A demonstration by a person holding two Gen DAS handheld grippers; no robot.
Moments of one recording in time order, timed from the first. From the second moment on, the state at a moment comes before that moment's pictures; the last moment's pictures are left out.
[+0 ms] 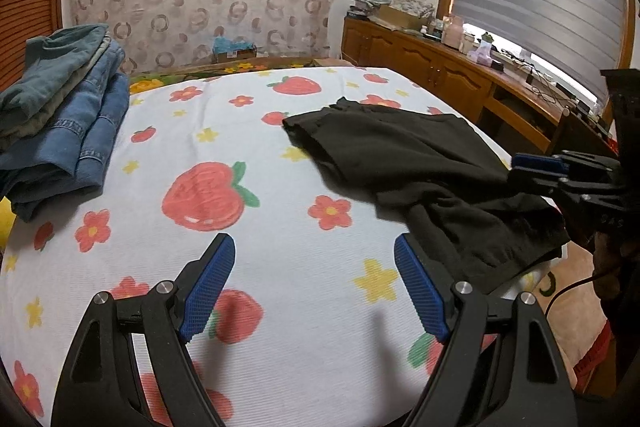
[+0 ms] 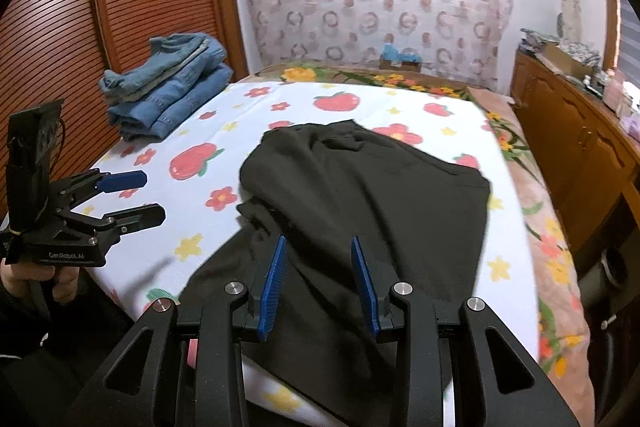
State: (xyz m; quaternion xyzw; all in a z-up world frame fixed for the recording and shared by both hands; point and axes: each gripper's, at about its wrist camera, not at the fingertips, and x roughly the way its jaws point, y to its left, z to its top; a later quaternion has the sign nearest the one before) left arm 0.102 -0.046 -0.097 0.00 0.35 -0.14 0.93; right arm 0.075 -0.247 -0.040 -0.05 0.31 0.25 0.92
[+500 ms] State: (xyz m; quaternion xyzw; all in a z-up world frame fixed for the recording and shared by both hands) left arm 0.100 -0.028 -0.099 -0.01 0.35 -0.12 0.93; right arm 0.116 -0.212 -0.047 -0.09 0.36 0.30 0.88
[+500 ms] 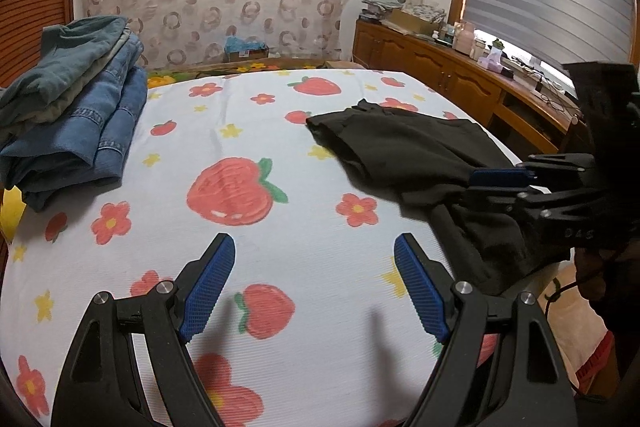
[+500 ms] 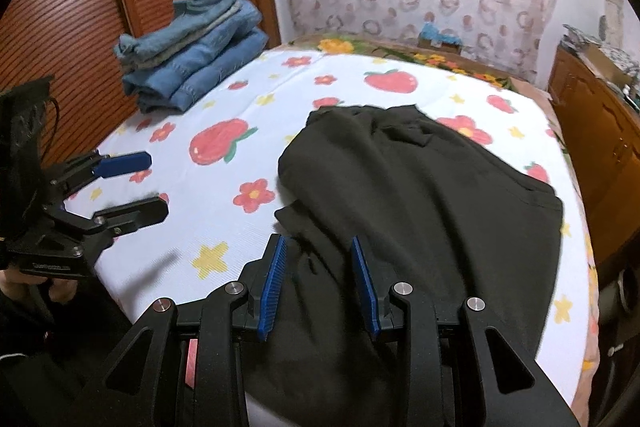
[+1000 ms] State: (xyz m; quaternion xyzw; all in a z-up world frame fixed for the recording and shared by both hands) left arm 0.101 -0.020 -0.103 -0.02 0.35 -0.12 0.93; right arm 0.118 -0.174 -0.042 -0.15 0.35 0.31 0.87
